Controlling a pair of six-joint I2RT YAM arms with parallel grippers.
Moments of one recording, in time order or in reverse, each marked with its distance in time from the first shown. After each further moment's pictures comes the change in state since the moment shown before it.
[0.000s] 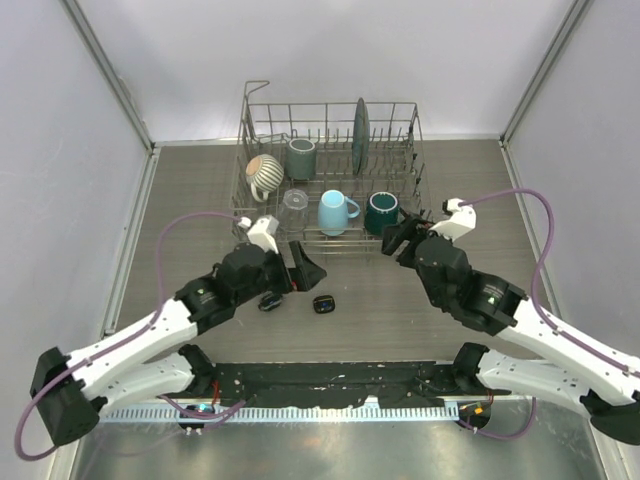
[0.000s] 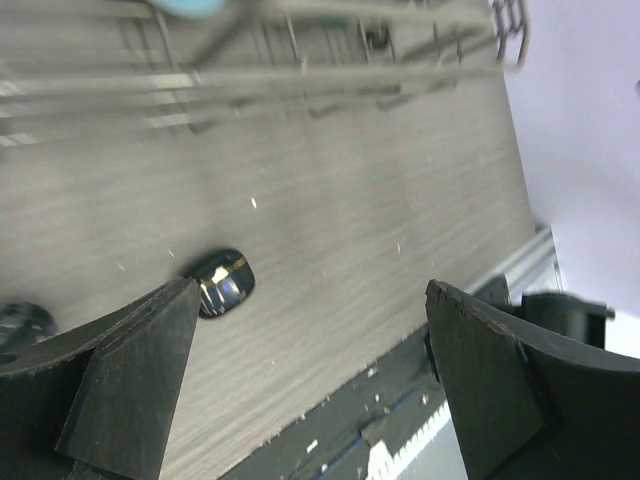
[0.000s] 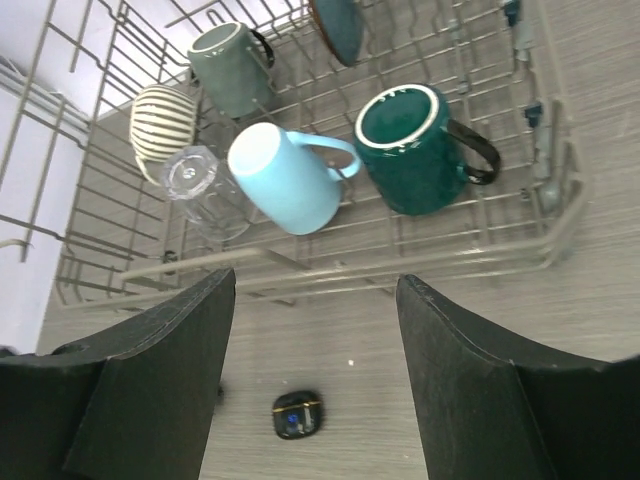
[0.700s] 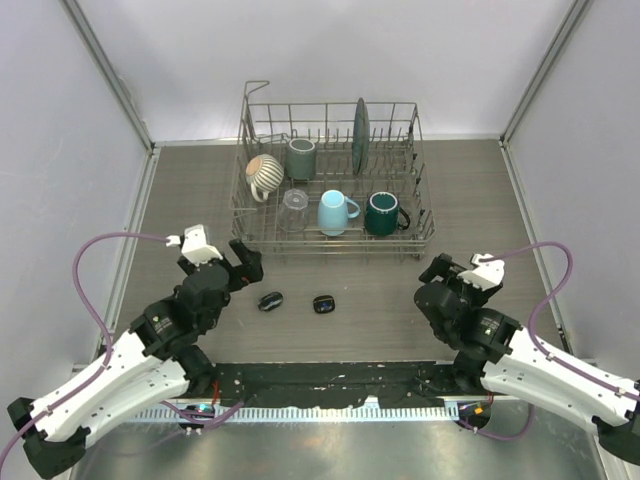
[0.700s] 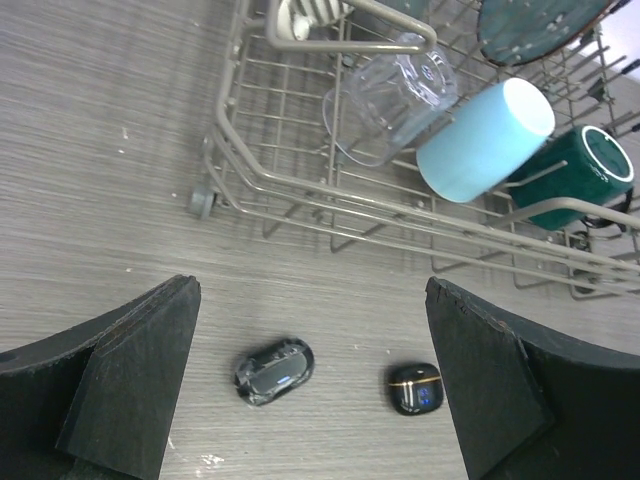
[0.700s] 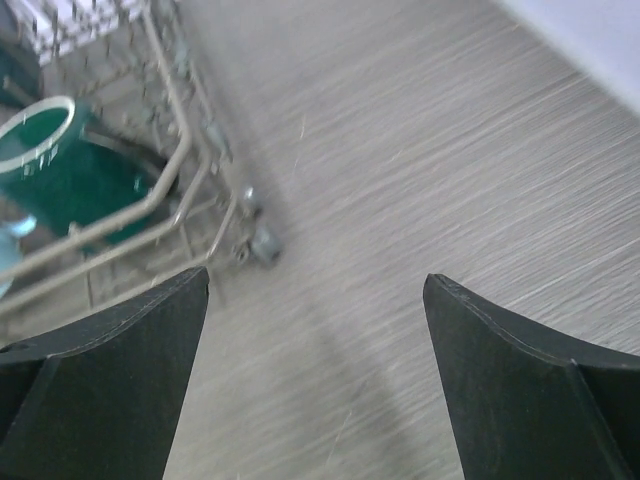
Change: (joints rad) left arm 0.000 -0.356 0.005 -0.335 -0.665 0.086; right arm -0.003 -0.265 -0.437 -0.238 0.412 0.183
